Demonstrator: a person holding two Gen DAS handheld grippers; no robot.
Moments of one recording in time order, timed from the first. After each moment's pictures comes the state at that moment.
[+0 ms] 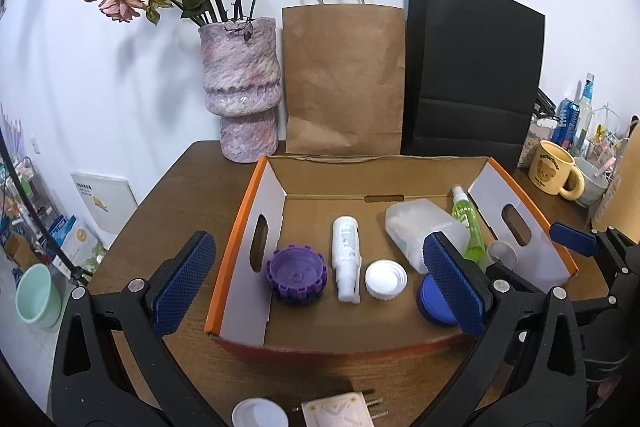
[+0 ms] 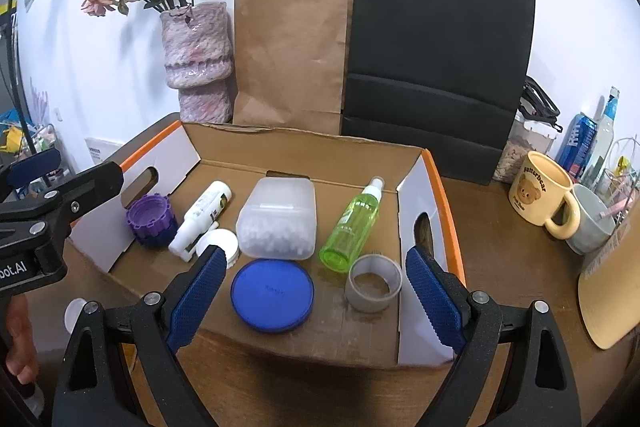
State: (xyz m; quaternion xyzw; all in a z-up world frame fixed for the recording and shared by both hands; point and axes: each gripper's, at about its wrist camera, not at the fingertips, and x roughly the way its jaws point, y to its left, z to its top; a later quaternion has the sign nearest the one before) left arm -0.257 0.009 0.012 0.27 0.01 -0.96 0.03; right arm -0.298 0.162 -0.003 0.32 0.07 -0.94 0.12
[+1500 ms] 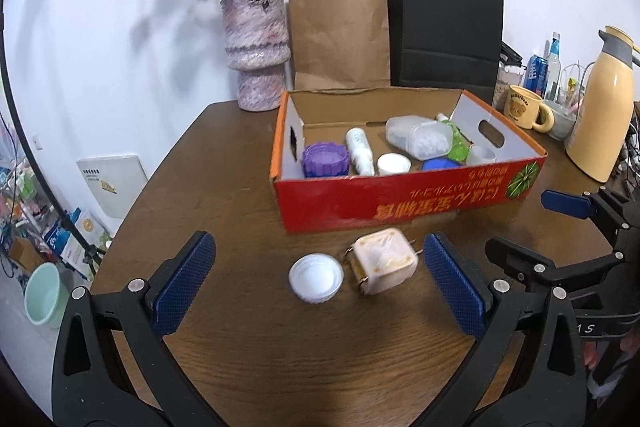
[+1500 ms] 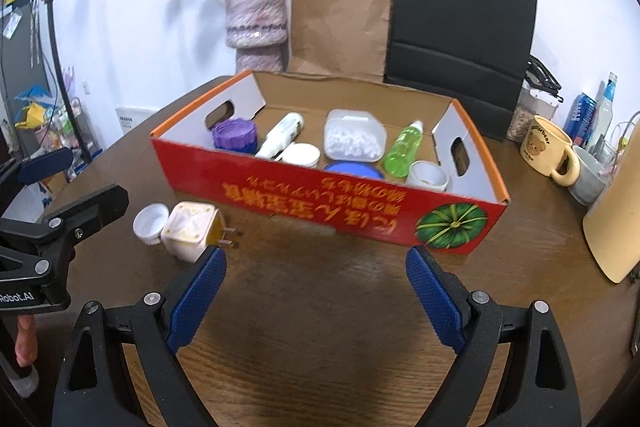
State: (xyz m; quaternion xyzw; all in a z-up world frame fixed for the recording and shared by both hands) left arm -0.146 -0.030 -0.019 0.30 -0.02 -0.95 0.00; right arm -0.188 0.131 -0.026 0.34 0.08 -0.92 0.15
